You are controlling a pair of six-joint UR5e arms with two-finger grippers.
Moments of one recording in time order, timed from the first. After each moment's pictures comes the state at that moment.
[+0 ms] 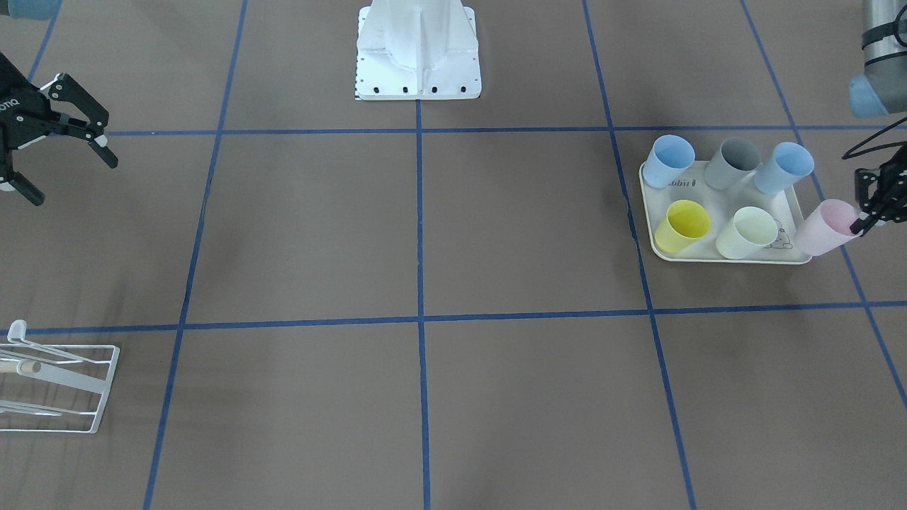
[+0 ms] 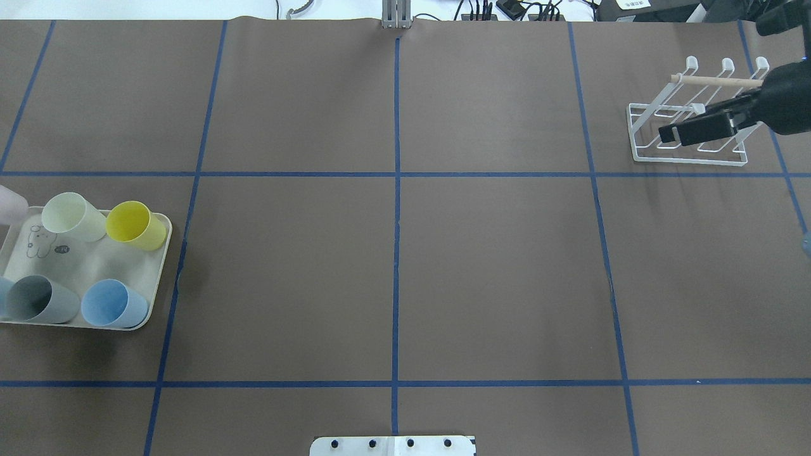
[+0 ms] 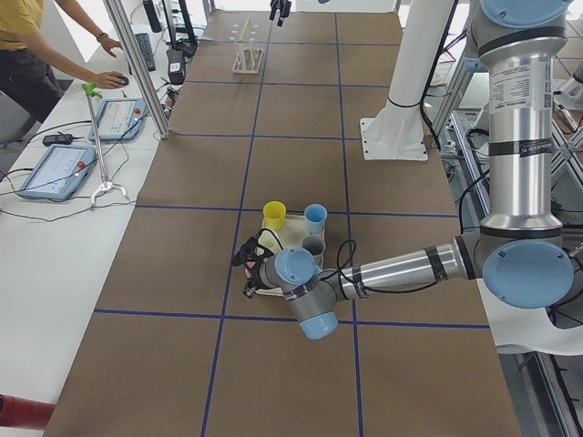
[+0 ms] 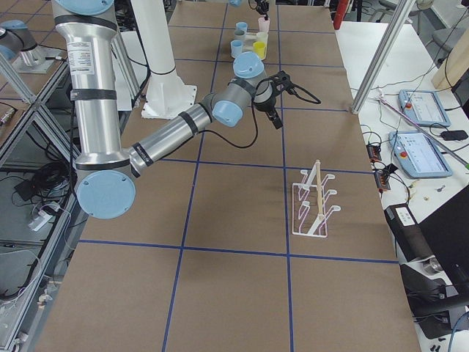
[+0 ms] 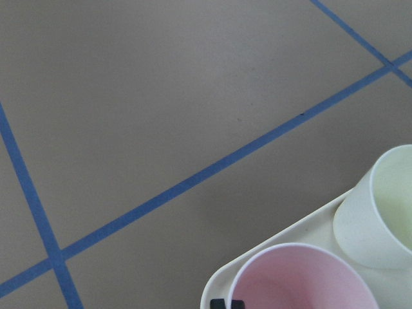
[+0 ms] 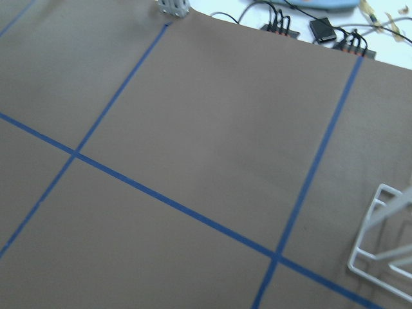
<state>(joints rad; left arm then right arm) -1.31 -1.47 -1.33 -2.93 -2.28 -0.37 1.09 -1.47 2.05 -1.06 2.20 0.54</state>
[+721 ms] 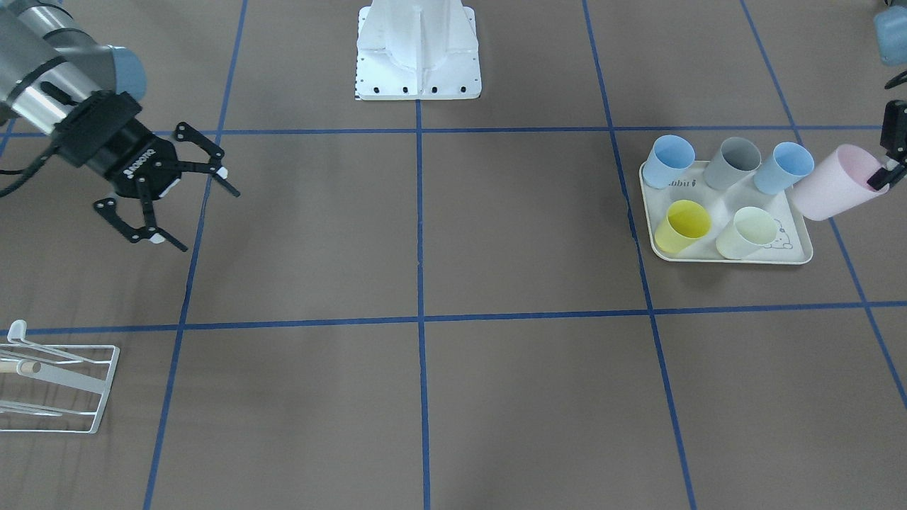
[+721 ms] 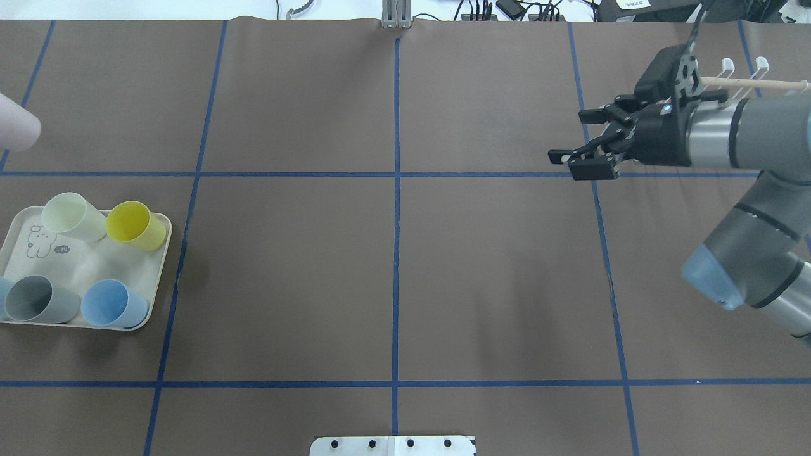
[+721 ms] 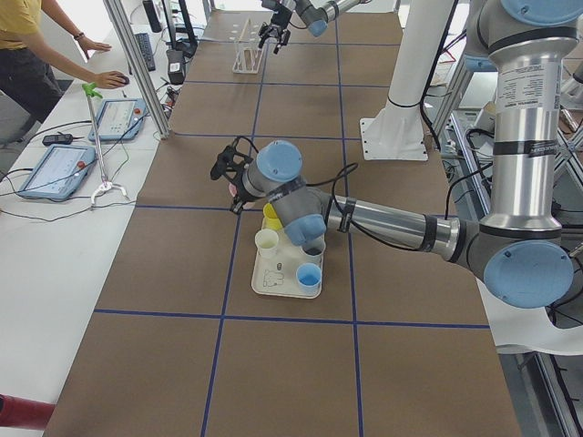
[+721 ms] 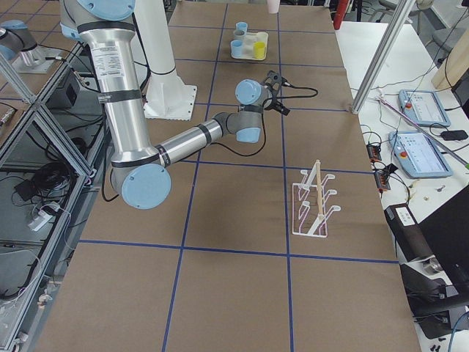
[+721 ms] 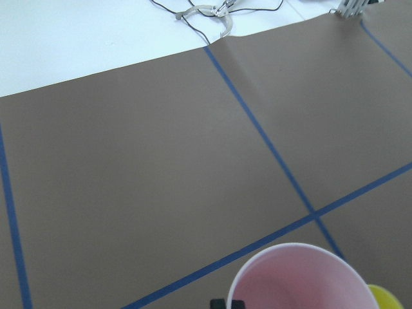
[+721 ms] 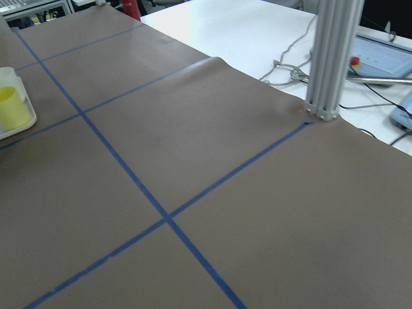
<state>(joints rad) -1.39 -1.54 -1.89 -2.41 -2.46 -0.70 0.82 -1.35 1.76 -0.42 1.97 0.47</state>
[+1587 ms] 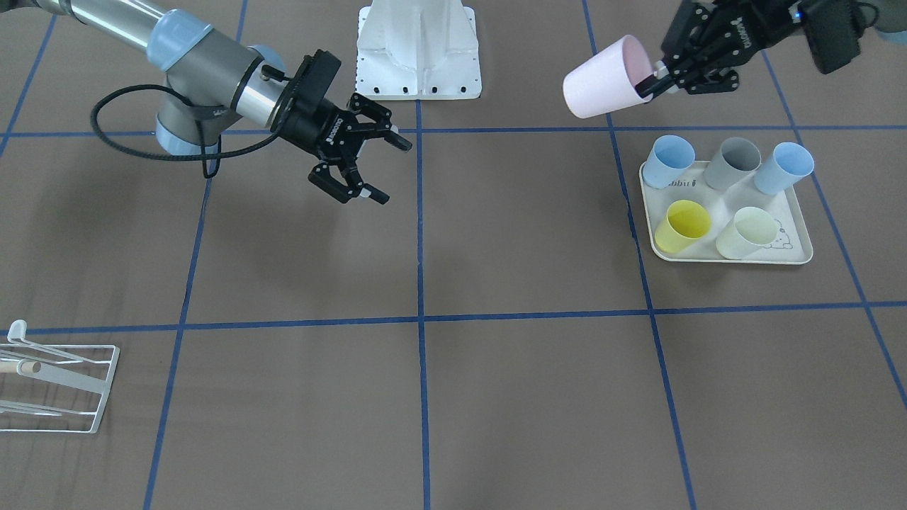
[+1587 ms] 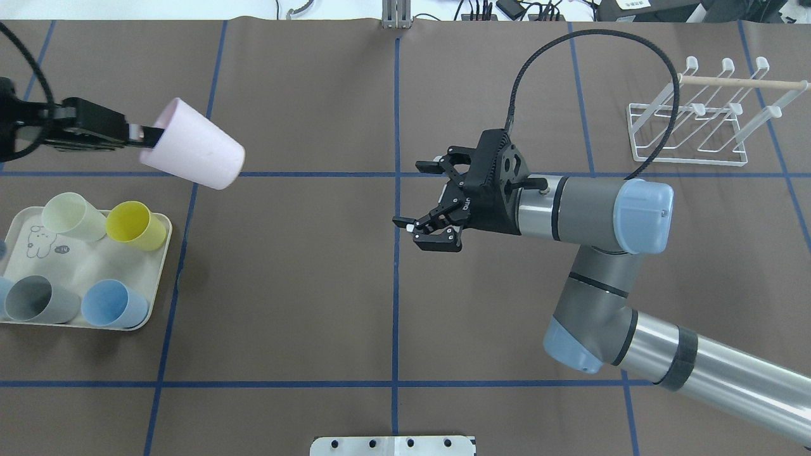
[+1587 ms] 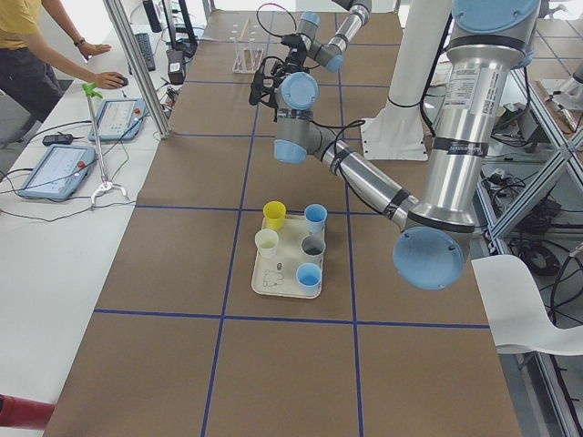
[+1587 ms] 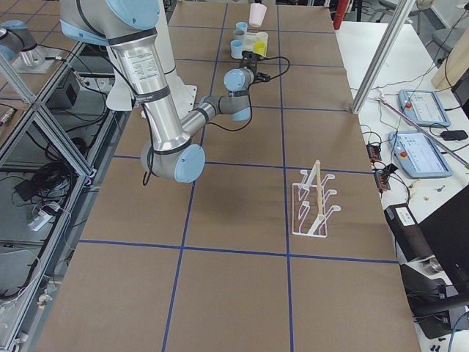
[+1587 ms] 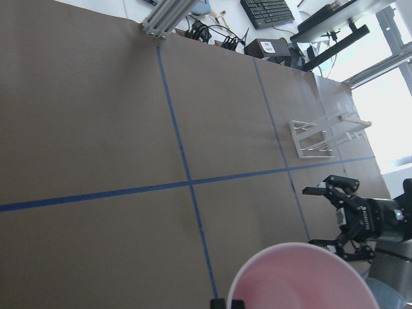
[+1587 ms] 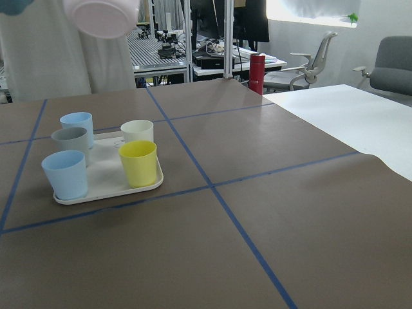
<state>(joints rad) -0.98 -1.76 -2.01 -2.68 -2.28 -1.48 0.53 -1.10 1.62 -0.25 1.75 0.31</state>
